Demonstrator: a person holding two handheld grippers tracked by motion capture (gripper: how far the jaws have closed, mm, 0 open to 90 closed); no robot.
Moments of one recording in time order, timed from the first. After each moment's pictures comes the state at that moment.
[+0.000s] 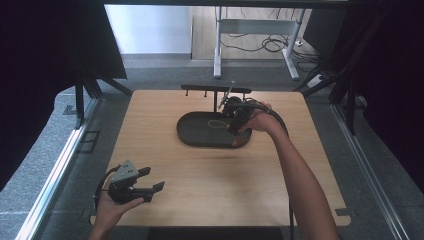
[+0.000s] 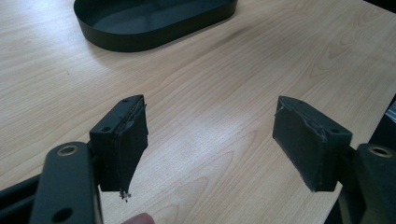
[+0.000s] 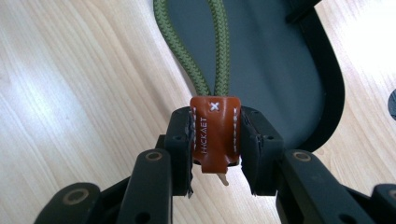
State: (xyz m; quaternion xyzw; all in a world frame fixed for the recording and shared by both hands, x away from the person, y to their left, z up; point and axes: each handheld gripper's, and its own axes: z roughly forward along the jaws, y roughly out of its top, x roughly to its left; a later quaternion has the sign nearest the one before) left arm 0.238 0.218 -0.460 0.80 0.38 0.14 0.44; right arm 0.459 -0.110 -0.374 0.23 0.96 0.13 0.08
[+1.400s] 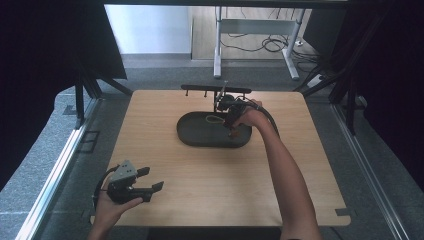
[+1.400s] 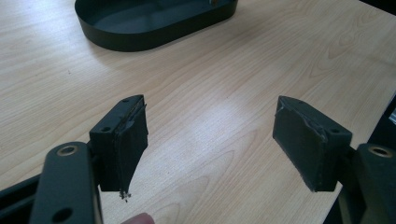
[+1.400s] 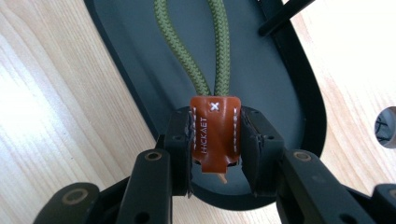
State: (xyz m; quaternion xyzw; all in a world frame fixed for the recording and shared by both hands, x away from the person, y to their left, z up) left arm 0.238 0.222 -0.460 0.80 0.38 0.14 0.44; right arm 0.506 -0.096 -0.415 0.23 0.96 0.12 0.10
